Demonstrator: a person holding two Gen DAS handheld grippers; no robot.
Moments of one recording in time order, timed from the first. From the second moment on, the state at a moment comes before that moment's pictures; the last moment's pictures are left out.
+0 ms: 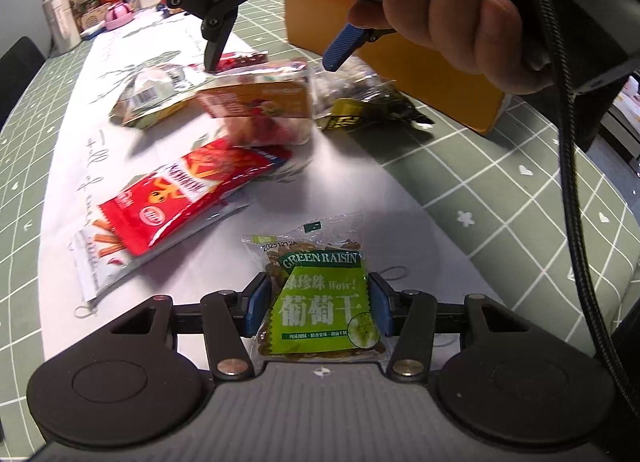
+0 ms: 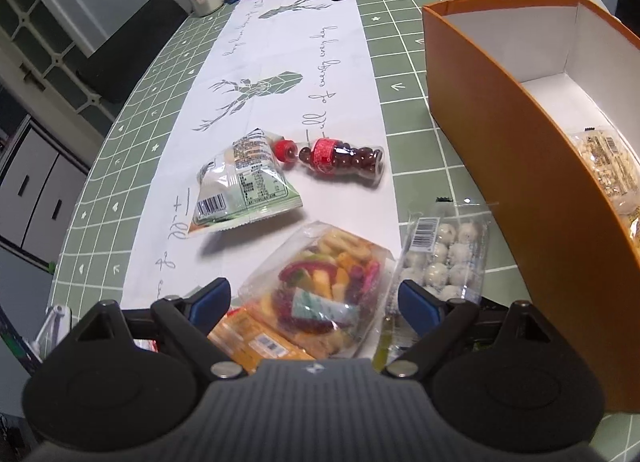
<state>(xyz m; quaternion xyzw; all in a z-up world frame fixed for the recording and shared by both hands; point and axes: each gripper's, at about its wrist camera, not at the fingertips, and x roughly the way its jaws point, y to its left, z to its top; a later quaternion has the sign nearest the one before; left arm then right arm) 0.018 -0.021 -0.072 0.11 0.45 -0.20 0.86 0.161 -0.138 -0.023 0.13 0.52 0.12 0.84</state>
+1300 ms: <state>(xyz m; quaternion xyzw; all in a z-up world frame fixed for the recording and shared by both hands) 0.021 0.001 -0.058 0.10 0.43 -0.20 0.87 0.157 -0.133 0.006 0.01 0.46 0.22 0.86</state>
